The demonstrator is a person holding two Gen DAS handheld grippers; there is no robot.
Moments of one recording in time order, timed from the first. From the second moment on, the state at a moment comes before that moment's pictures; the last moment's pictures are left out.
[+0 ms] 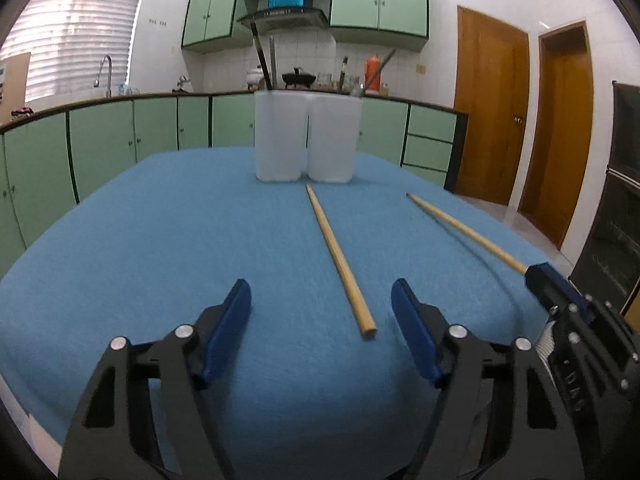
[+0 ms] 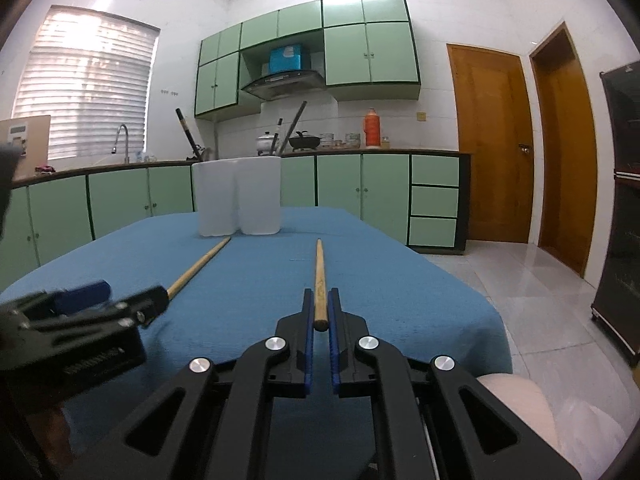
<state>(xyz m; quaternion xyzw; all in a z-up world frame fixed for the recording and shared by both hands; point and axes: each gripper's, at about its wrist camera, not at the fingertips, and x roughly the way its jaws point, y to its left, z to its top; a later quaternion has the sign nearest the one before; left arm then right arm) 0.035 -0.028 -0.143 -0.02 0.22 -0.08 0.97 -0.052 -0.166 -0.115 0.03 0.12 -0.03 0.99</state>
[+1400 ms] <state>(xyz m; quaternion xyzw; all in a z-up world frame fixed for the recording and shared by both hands) 0.016 -0.040 -0.052 0.00 0.15 -0.09 0.99 -0.050 -0.176 -0.018 0.02 0.02 0.02 1.00</state>
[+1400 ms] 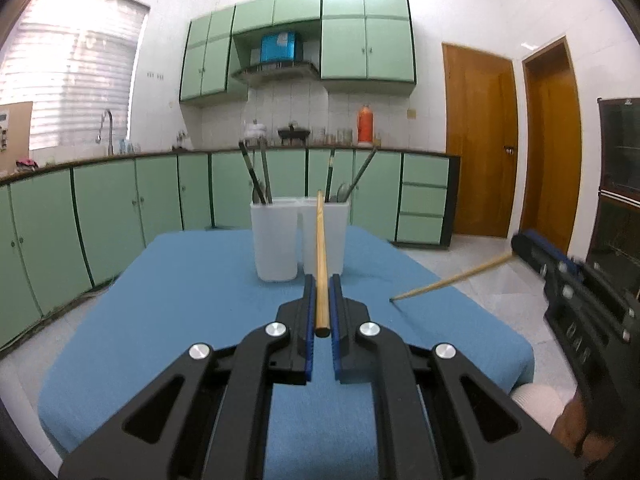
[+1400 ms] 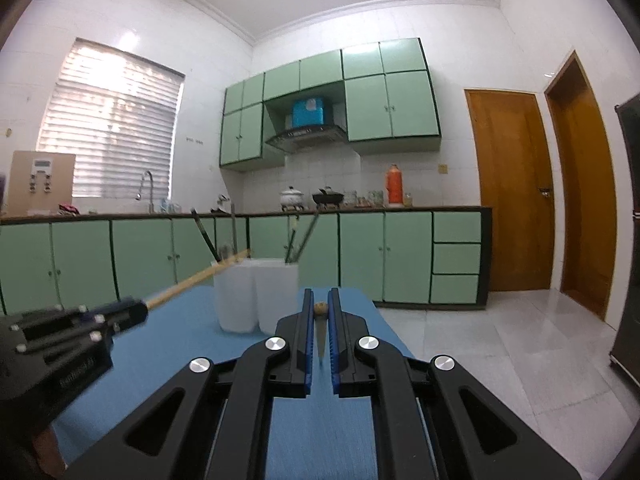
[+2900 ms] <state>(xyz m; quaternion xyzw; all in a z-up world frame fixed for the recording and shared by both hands) 0.029 -0.014 -0.096 -0.04 0.20 -0.07 0.98 -0.055 -0.166 -0.004 0.02 0.02 0.01 1.00</state>
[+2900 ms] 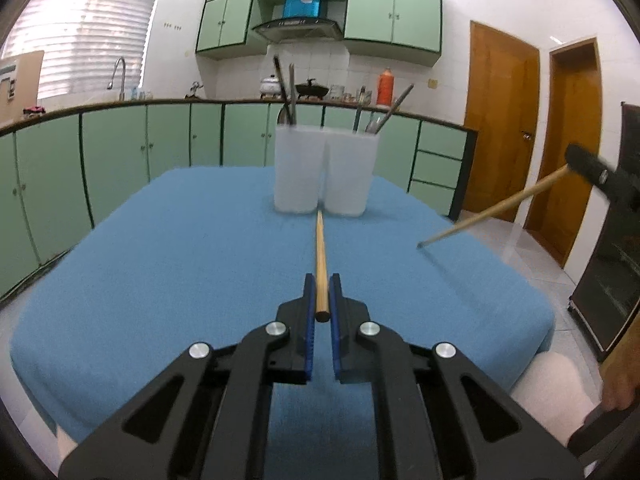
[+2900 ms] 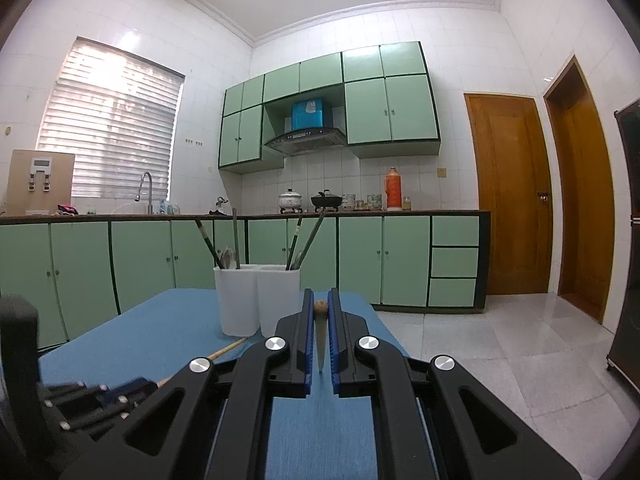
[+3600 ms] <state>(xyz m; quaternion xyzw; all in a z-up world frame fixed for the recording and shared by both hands) 0.049 0.018 0.016 -0.05 0.17 -0.11 0.98 -0.014 -0.171 0.058 0.03 0.04 0.06 1.00</state>
